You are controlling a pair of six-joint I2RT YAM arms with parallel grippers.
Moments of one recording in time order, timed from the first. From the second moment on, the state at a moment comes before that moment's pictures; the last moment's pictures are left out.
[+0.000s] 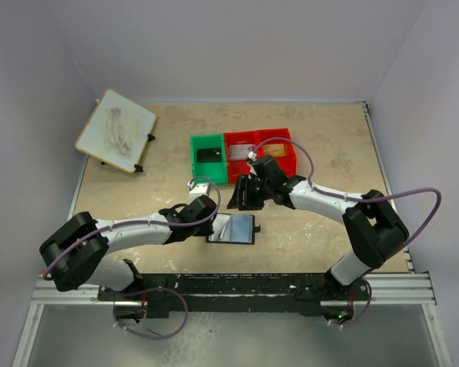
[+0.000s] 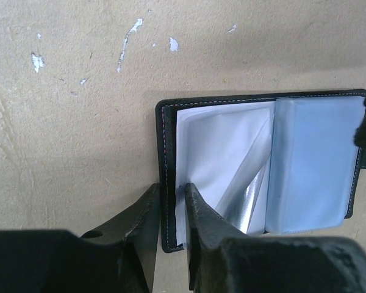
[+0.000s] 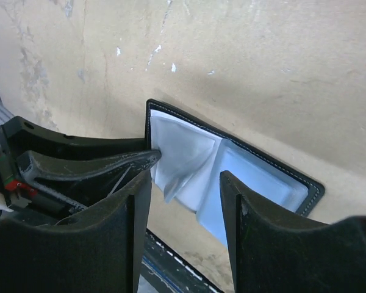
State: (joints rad) left arm -0.91 1.38 0.59 -0.18 -0.30 -0.83; right arm 0.67 1.61 0.92 -0.16 -0.32 0.72
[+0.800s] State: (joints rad) left arm -0.91 1.39 0.61 -0.18 -0.27 -0.82; right arm 0.67 1.52 0.78 -0.26 -0.20 0.79
